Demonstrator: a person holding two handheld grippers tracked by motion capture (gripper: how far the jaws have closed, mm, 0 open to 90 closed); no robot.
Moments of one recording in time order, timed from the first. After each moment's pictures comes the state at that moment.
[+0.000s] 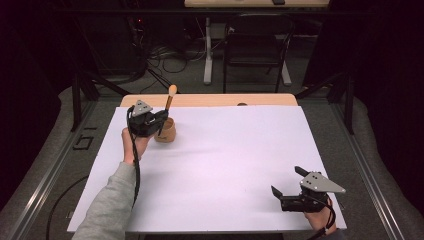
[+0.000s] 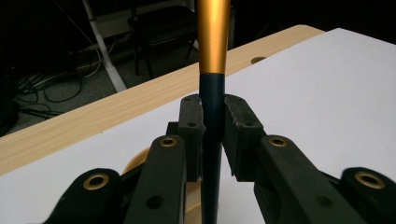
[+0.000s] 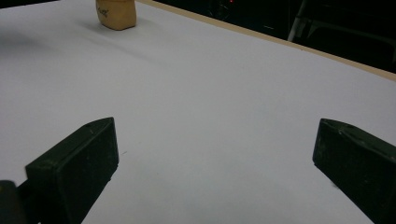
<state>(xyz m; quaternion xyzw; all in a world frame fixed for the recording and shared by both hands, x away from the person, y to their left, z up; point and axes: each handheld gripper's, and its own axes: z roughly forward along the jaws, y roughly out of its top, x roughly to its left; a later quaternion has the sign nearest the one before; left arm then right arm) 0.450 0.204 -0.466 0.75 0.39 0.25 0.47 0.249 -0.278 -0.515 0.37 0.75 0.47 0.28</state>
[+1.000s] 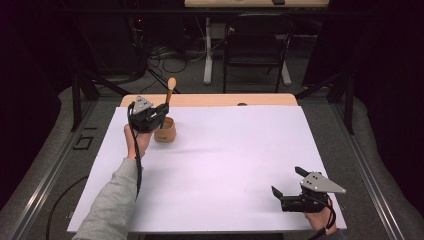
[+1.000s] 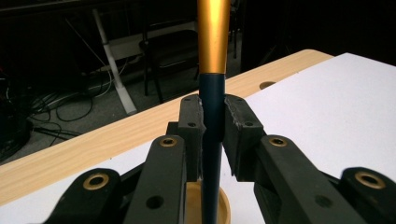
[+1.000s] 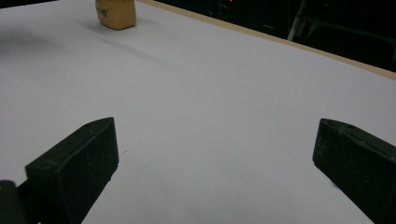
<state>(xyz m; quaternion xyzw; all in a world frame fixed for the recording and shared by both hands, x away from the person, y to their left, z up) 0.458 0.199 -0.462 0.73 0.38 0.29 0.49 0.249 -0.278 -0.516 0.38 0.74 0.48 0.29</state>
